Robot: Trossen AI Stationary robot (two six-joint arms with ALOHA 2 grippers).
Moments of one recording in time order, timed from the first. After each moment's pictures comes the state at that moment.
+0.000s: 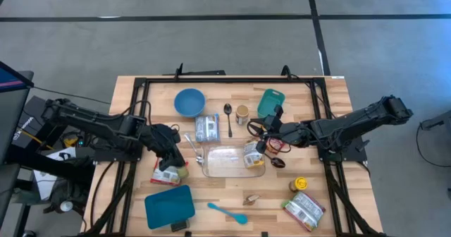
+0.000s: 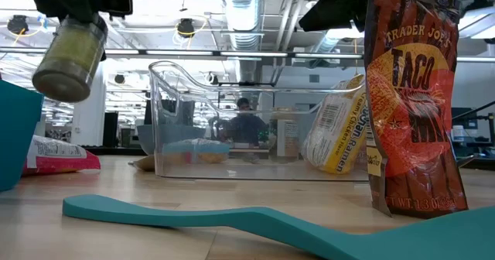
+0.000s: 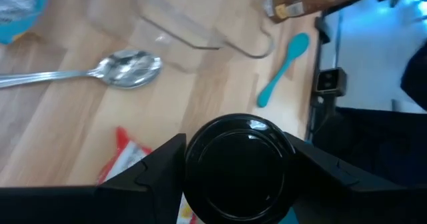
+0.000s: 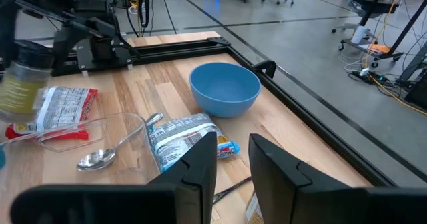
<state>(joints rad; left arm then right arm) -0.22 0.94 0.67 -0.53 0.18 -0.72 0.23 1.22 0.78 0.04 0.69 0.16</state>
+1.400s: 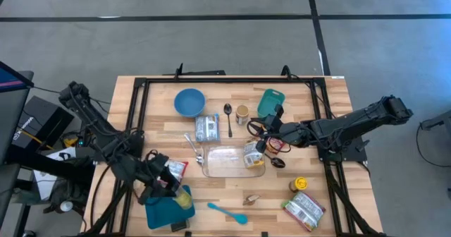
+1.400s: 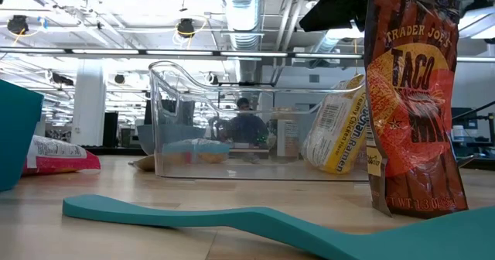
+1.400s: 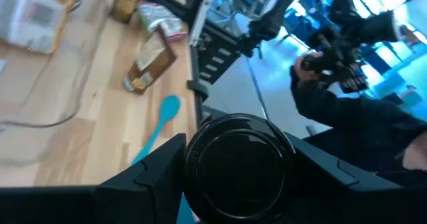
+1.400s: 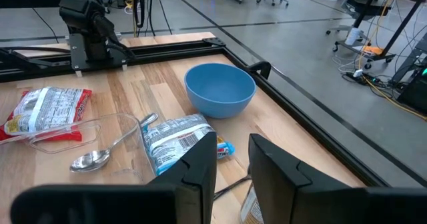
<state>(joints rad) -0.85 0.97 0.67 -0.02 -0.40 -0.78 0.23 1.22 0.78 0.04 0.71 0.16</state>
